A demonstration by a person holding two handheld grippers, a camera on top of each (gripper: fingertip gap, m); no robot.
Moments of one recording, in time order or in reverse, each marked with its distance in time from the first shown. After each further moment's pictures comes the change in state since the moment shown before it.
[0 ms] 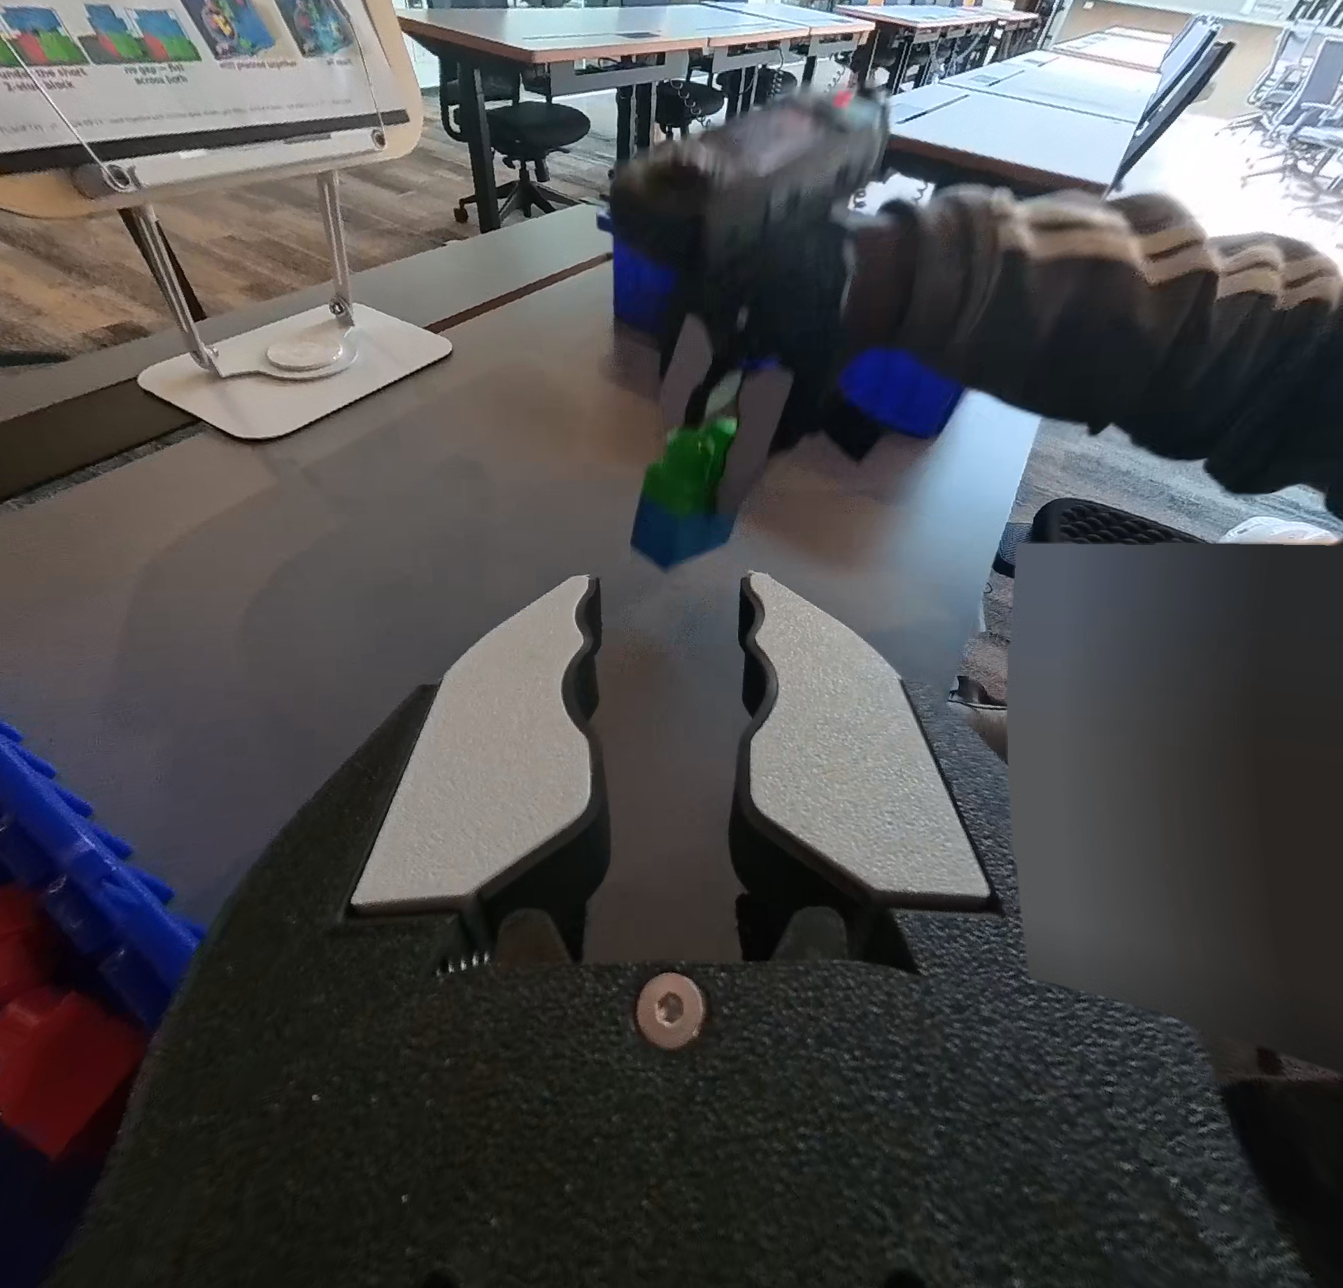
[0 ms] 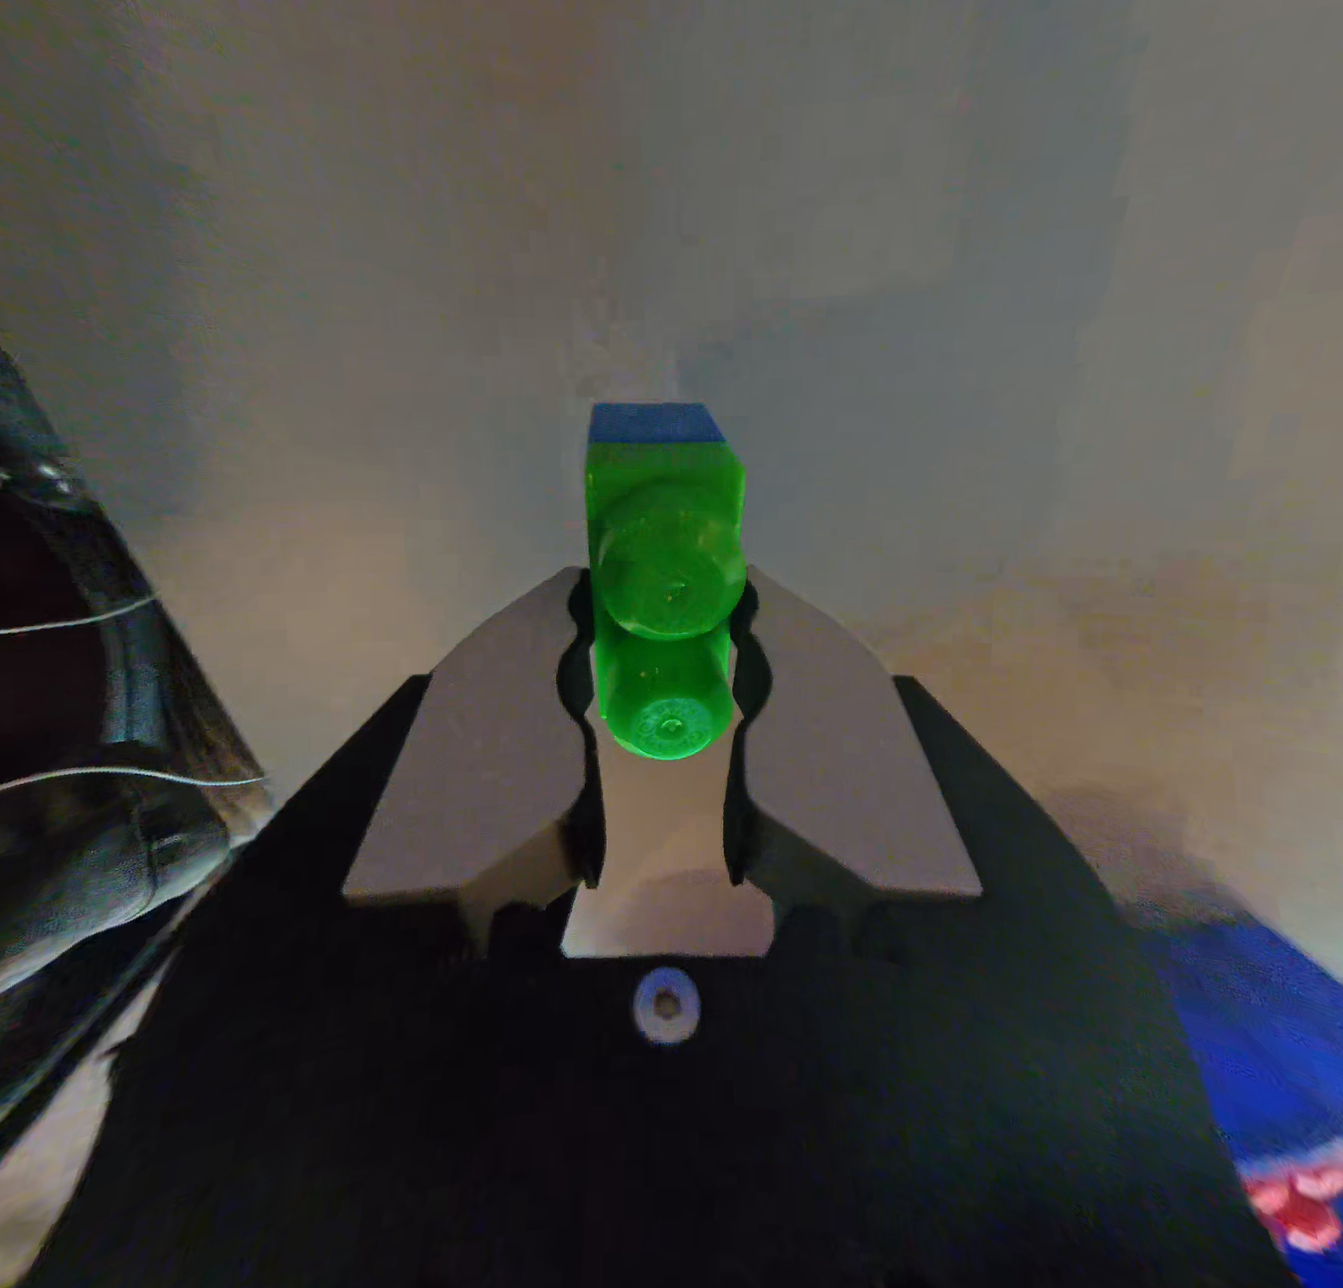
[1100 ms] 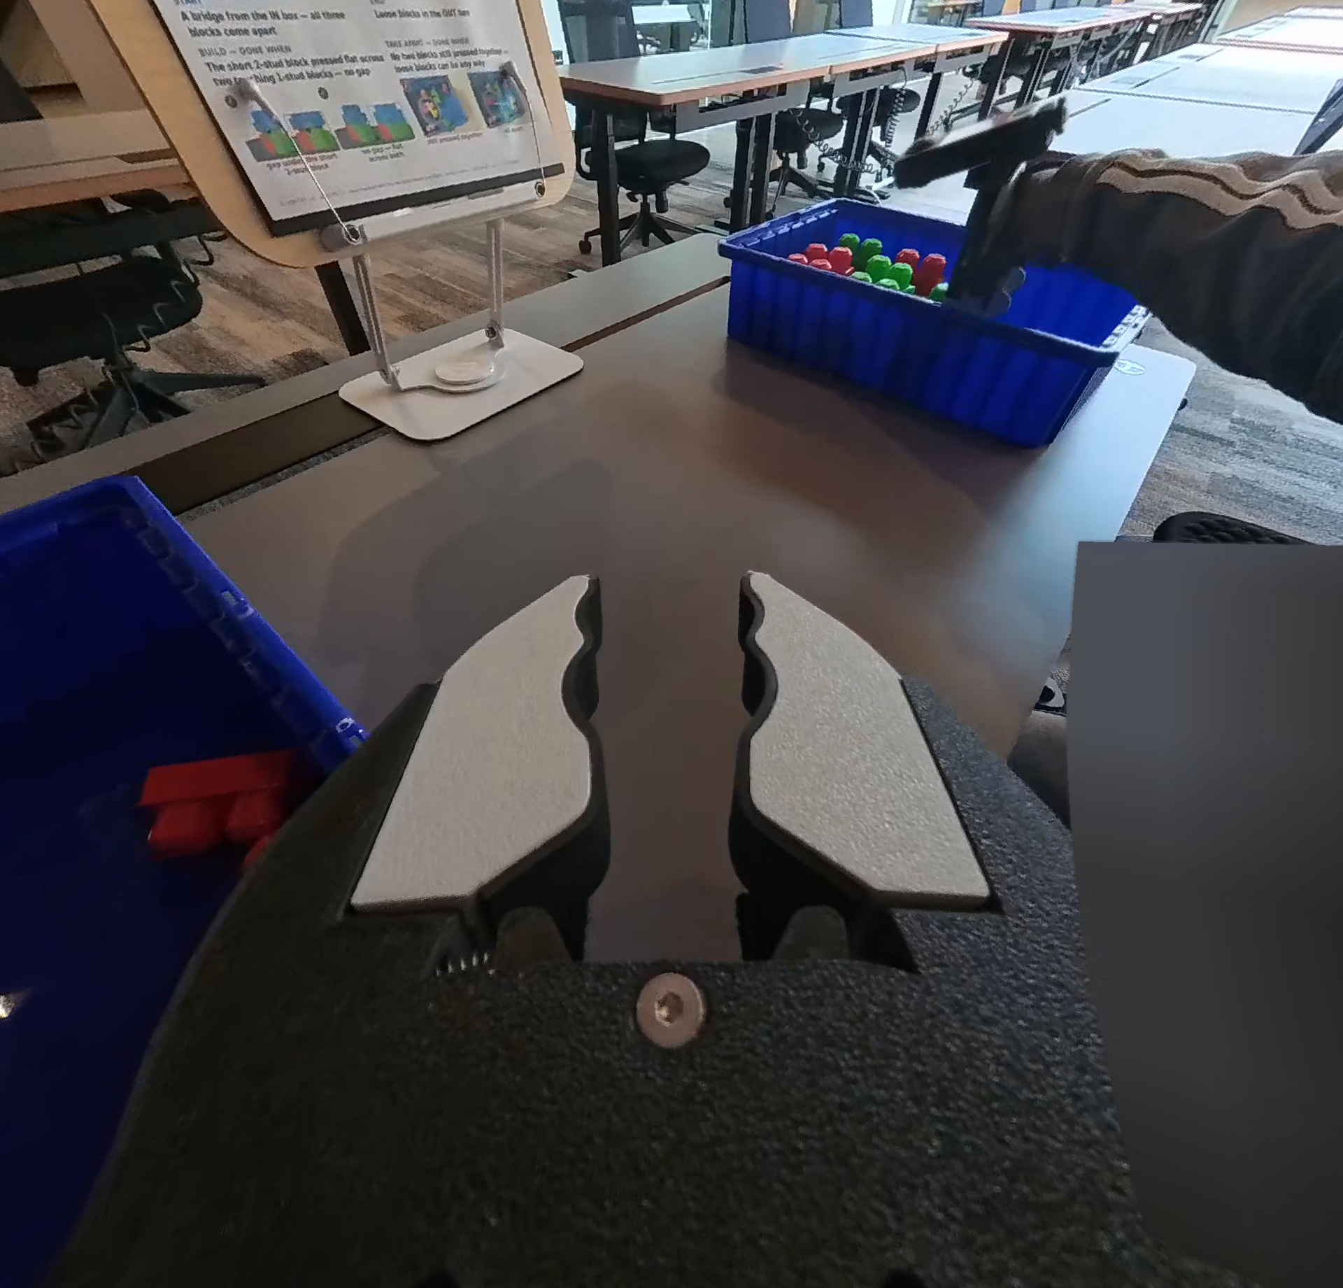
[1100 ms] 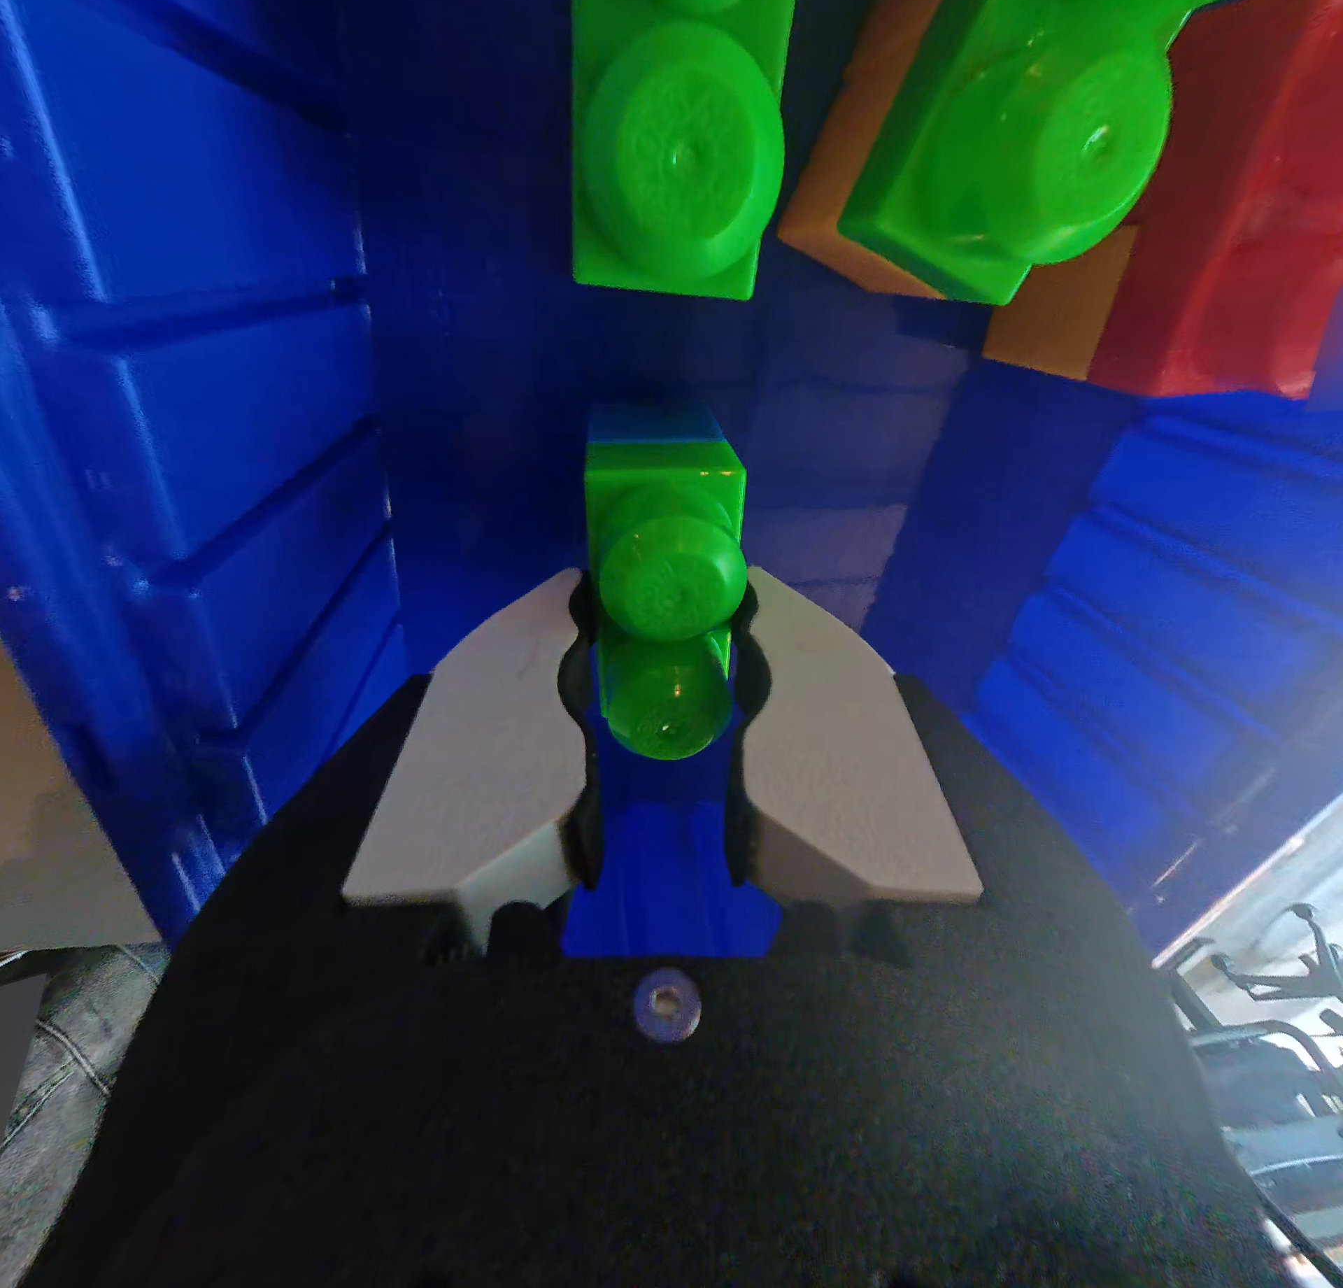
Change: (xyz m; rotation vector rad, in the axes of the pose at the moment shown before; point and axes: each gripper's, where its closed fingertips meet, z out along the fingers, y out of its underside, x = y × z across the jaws) left arm -0.031 -0.006 -0.048 0.030 -0.162 0.035; right arm 0.122 0.367 -0.044 -0.318 0.207 1.185
